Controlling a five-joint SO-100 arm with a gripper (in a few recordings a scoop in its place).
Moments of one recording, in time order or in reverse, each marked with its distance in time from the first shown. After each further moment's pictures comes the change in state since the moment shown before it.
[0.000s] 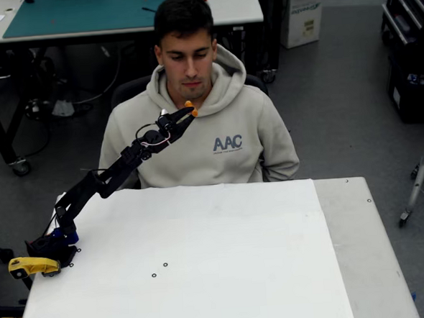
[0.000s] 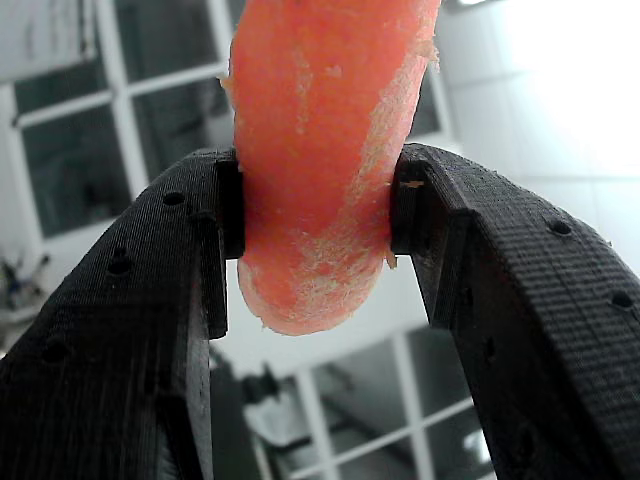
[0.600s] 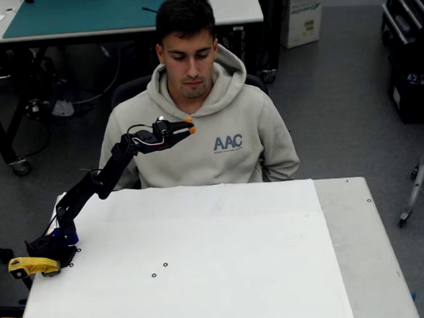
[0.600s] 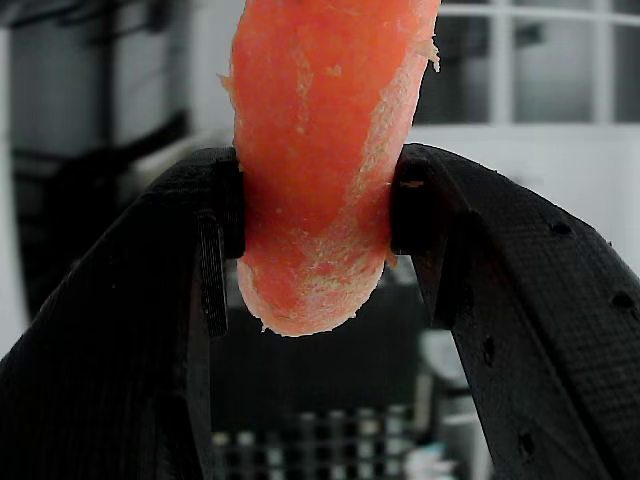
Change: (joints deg) arm 4.9 3.7 -13.8 37.0 2.9
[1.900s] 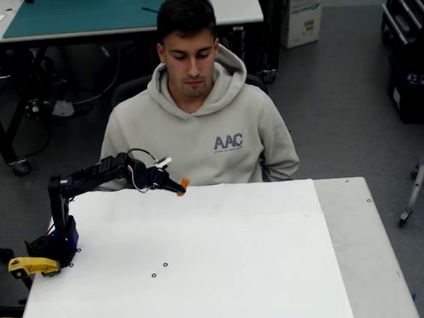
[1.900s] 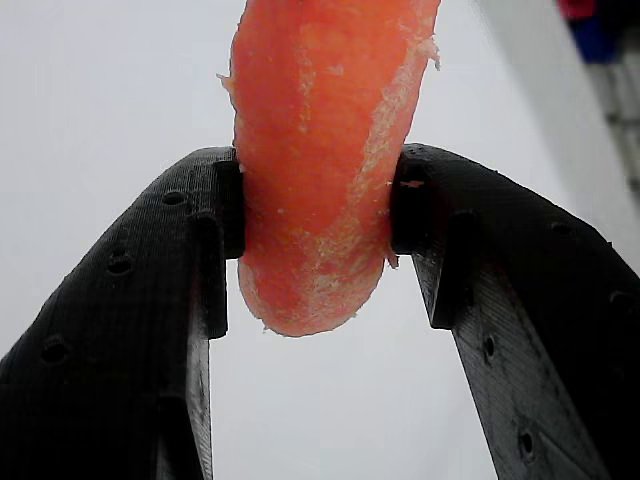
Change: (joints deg) arm 18.7 40.3 63.9 14.8 32.5
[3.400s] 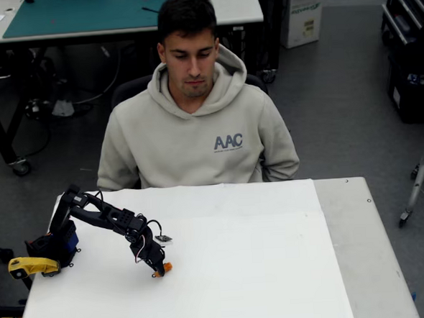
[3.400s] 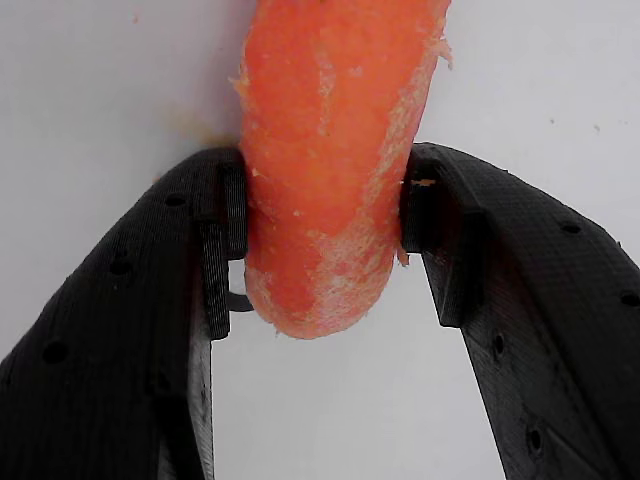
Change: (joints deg) arm 21.3 -17.4 27.4 -0.4 -7.7
